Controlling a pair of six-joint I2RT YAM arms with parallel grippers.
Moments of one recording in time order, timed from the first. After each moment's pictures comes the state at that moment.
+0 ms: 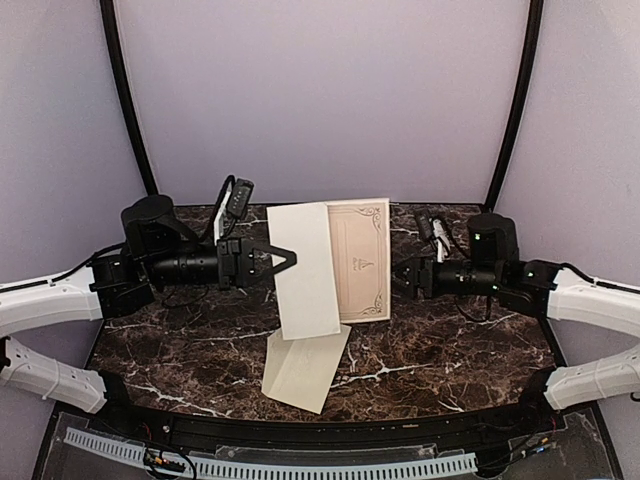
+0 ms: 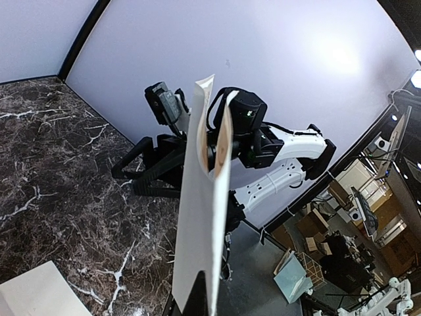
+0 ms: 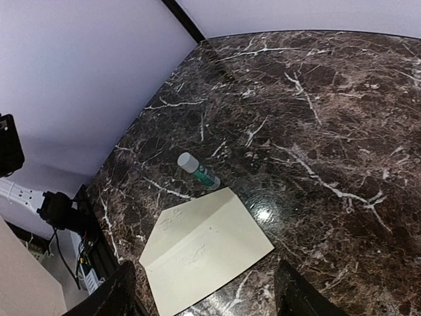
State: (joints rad) left arm -0.90 1.10 0.83 0.21 0.51 -0.66; right arm 0.74 1.07 0.70 -0.04 -0.29 0.50
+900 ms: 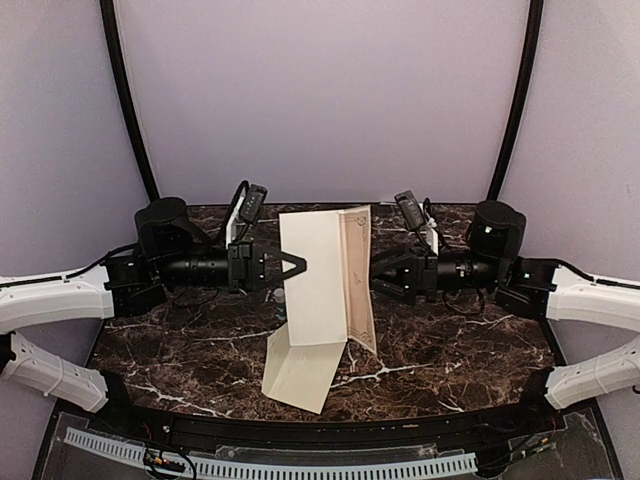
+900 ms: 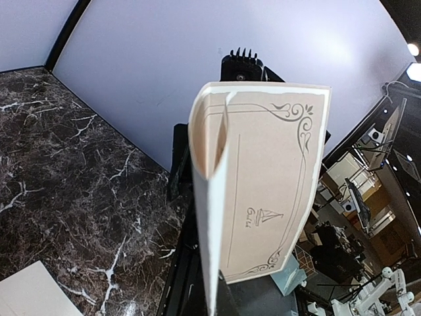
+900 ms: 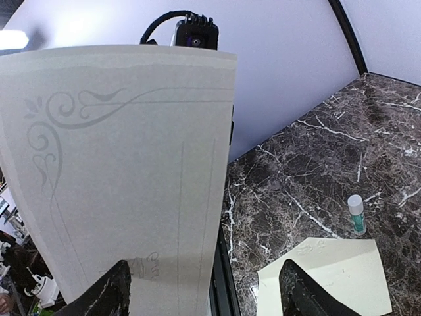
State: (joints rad) left arm -0.90 1.17 0.83 0.28 0.58 -0.67; right arm 0.88 1.09 0.76 0.24 -0.66 0.51
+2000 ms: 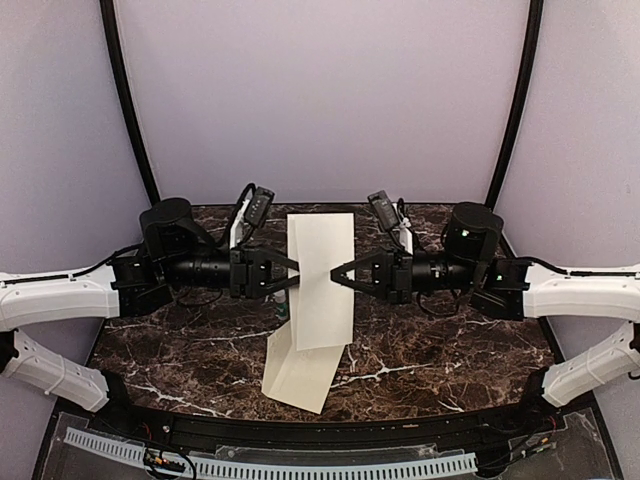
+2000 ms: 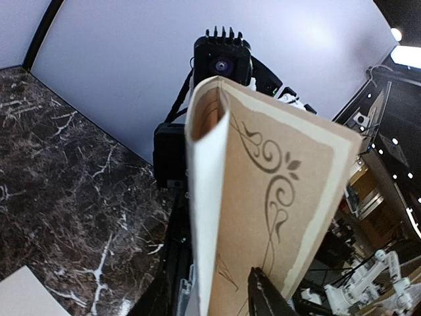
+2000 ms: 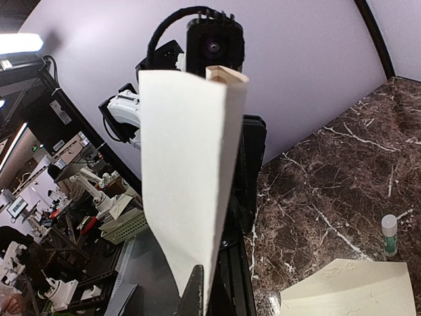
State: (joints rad) left arm -0.90 1.20 0.83 0.34 0.67 -0.66; right arm 0.97 1.24 0.81 0.43 -0.65 0.60
